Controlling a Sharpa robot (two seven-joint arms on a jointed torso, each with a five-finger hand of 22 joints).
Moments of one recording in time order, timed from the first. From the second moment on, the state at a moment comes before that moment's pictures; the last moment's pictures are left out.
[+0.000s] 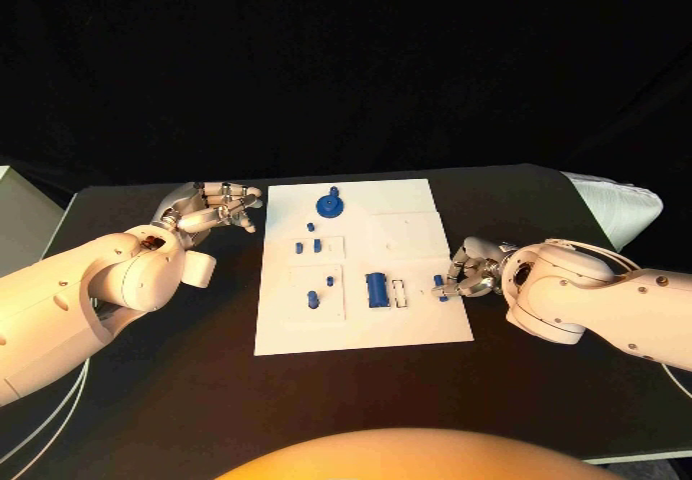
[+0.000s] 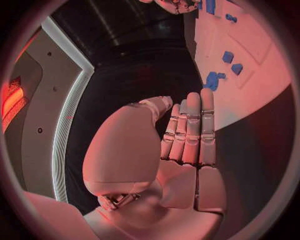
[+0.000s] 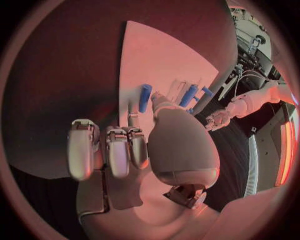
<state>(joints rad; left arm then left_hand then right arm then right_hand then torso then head) 0.93 -0.87 0.29 1.42 -0.34 -0.20 0.19 1.46 -0.20 0.53 0.20 0.25 0.90 0.20 0.25 0.29 0.98 0.13 0.41 0.11 1.03 0.06 0.97 0.40 0.18 0.98 0.14 0.78 0.54 1.15 -1.08 -0.15 1.78 -1.30 -0.26 -0.63 1.21 -0.15 0.05 0.29 0.26 1.07 0.05 0.36 0.52 1.47 -0.01 1.57 1.31 1.46 -0.08 1.57 1.31 0.05 1.47 0.03 1.38 1.31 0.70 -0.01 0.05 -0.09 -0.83</state>
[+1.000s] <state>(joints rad) 0.93 -0.88 0.29 1.42 -0.34 -0.20 0.17 1.46 -0.20 0.53 0.20 0.25 0.90 0.20 0.25 0.29 0.98 0.13 0.41 0.11 1.03 0.06 0.97 0.40 0.18 0.98 0.14 0.78 0.54 1.13 -1.04 -0.14 1.77 -1.33 -0.30 -0.64 1.35 -0.25 0.33 0.38 0.59 1.04 0.06 0.39 0.58 1.47 -0.02 1.57 1.31 1.46 -0.09 1.57 1.31 0.05 1.47 0.02 1.37 1.31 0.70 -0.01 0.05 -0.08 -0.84</state>
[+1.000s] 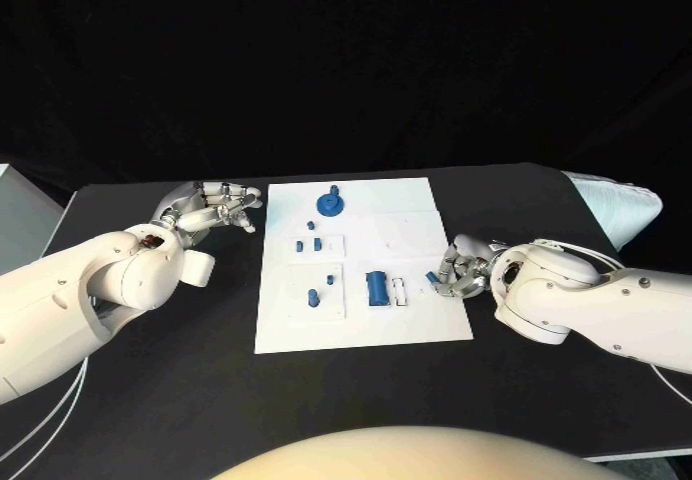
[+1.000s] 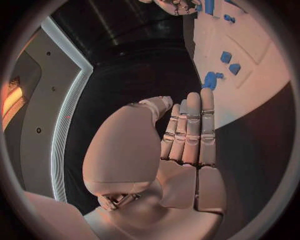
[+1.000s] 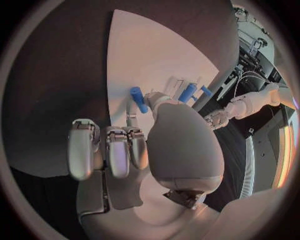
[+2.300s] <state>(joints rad) 0.93 -0.88 0.29 1.42 -0.34 -0.19 0.16 1.46 -0.20 0.53 0.20 0.25 0.90 0.20 0.25 0.29 0.98 0.13 0.41 0.12 1.03 0.06 0.97 0.40 0.18 0.98 0.14 0.78 0.54 1.17 -0.96 -0.15 1.80 -1.10 -0.33 -0.65 1.25 -0.27 0.46 0.26 0.56 1.03 0.06 0.40 0.59 1.47 -0.02 1.57 1.31 1.46 -0.09 1.57 1.31 0.05 1.47 0.02 1.37 1.31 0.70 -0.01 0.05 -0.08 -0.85</state>
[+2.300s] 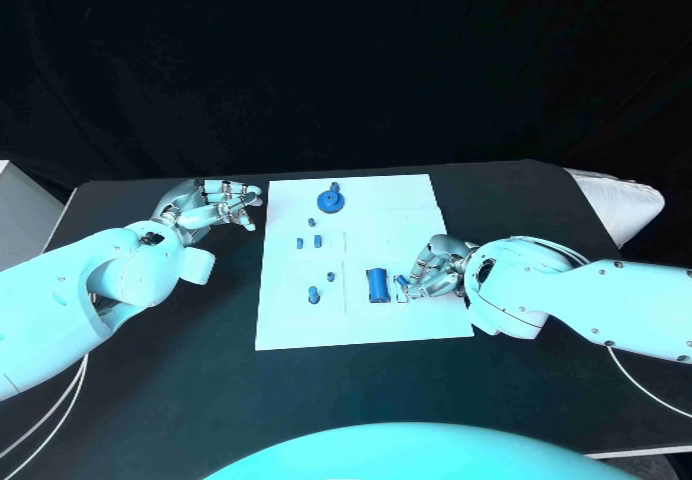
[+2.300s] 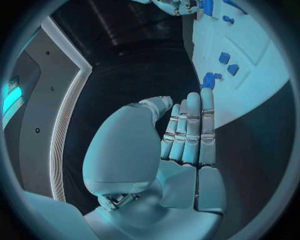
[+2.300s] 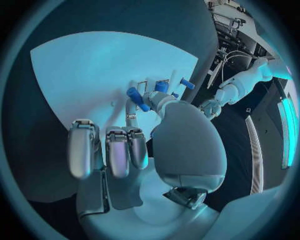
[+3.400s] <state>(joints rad) 0.93 -0.88 0.29 1.43 -0.34 -0.18 0.15 1.45 -0.19 0.53 0.20 0.25 0.90 0.20 0.25 0.29 0.98 0.13 0.41 0.11 1.03 0.06 0.97 0.40 0.18 0.98 0.14 0.77 0.54 1.16 -0.93 -0.15 1.77 -1.10 -0.31 -0.66 1.16 -0.25 0.41 0.28 0.46 1.03 0.05 0.39 0.58 1.47 -0.02 1.57 1.31 1.47 -0.09 1.57 1.31 0.05 1.47 0.02 1.37 1.31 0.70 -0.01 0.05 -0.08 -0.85</state>
